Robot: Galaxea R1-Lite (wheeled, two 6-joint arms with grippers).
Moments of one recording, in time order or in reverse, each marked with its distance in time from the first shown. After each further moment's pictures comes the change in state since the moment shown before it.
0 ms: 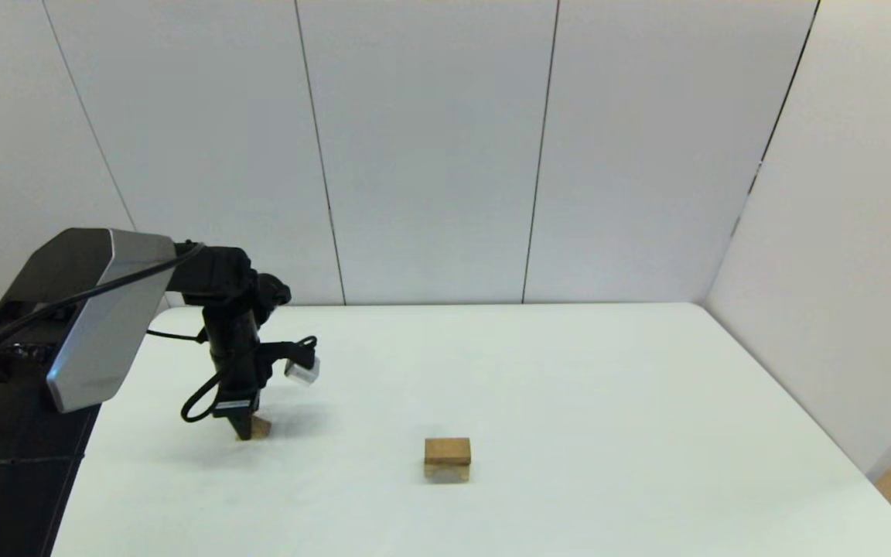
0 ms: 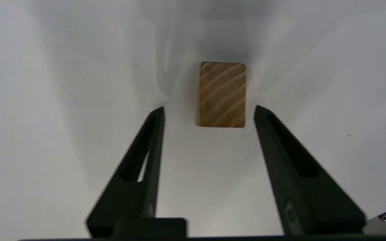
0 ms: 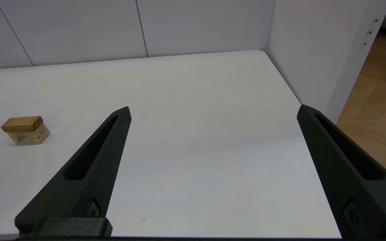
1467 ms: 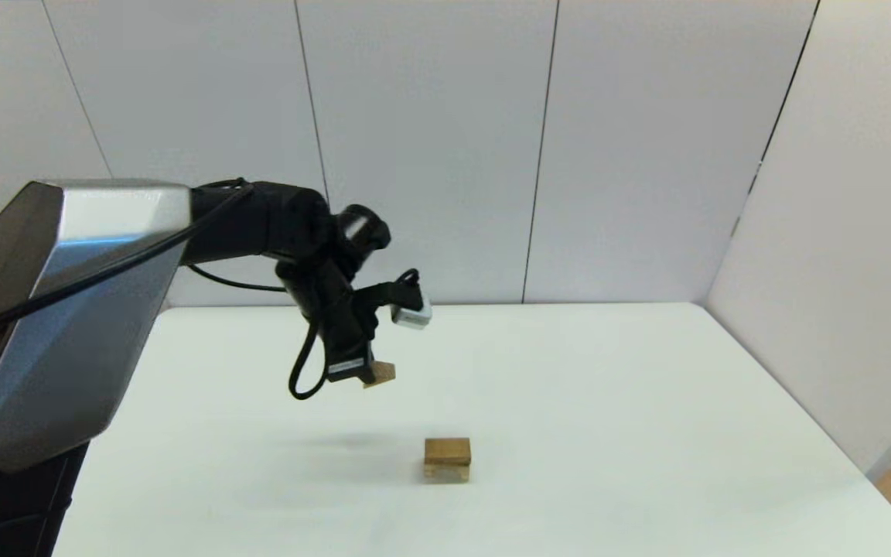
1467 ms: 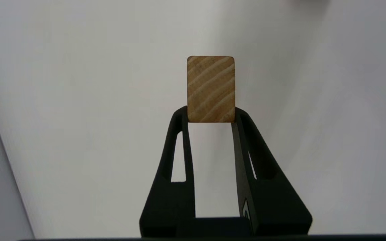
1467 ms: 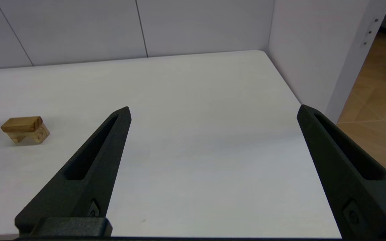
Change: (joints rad) left arm -0.372 -0.216 -0.061 -0.074 -0.177 -0.310; right arm 0.000 0.000 0.000 0.000 -0.001 0.000
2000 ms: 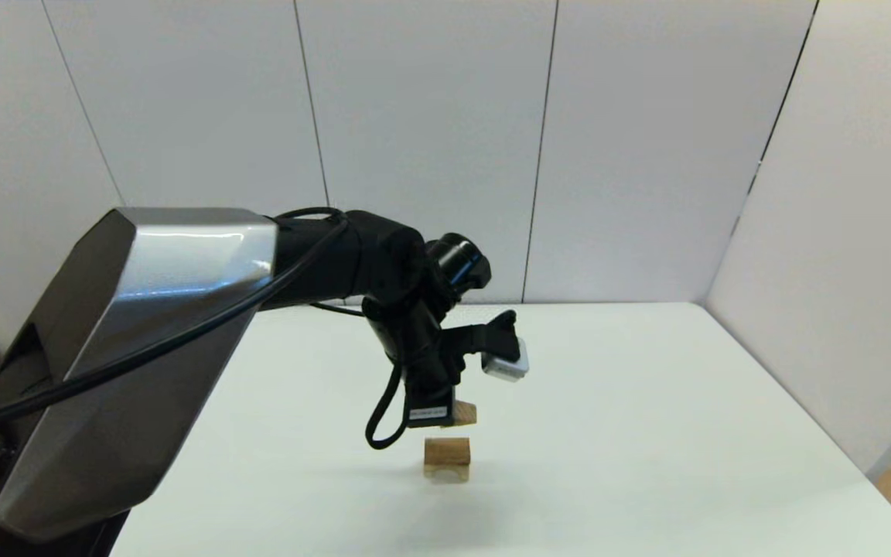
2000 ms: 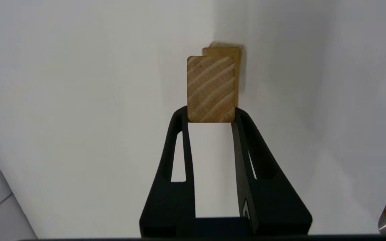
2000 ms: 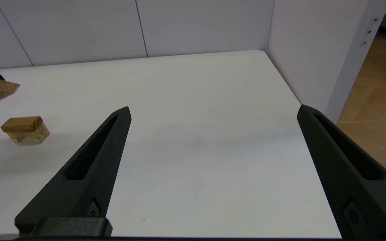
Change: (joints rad) left arm -0.242 0.029 -0.001 -0.053 0.003 -0.045; right arm 0.000 0.000 0.000 0.000 0.000 0.000
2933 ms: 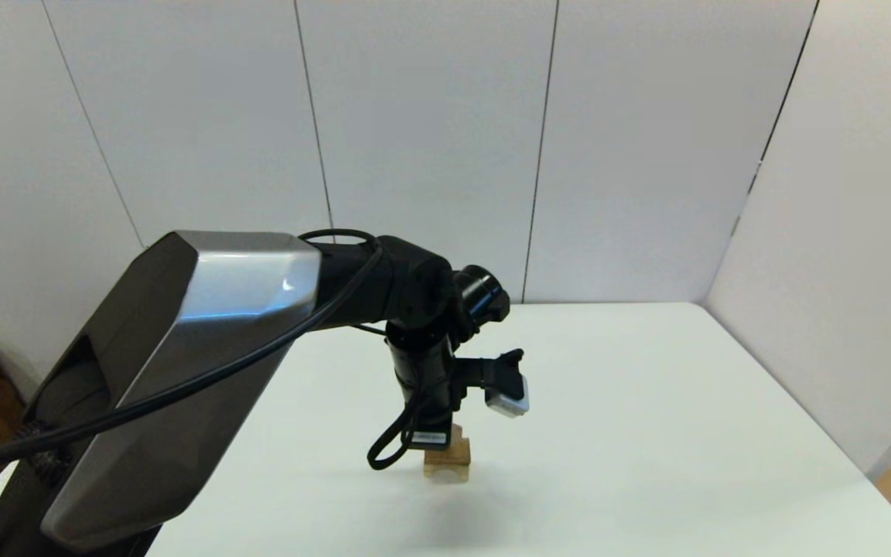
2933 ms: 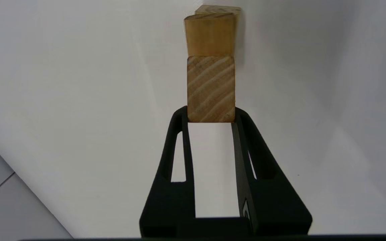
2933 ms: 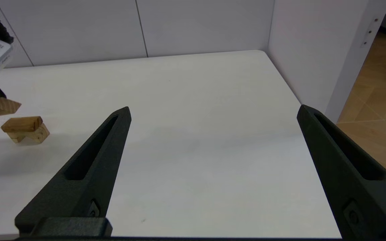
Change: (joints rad) left arm -0.043 0.053 0.000 0.052 0.165 0.005; right arm 0.000 0.000 0.000 0.000 0.000 0.000
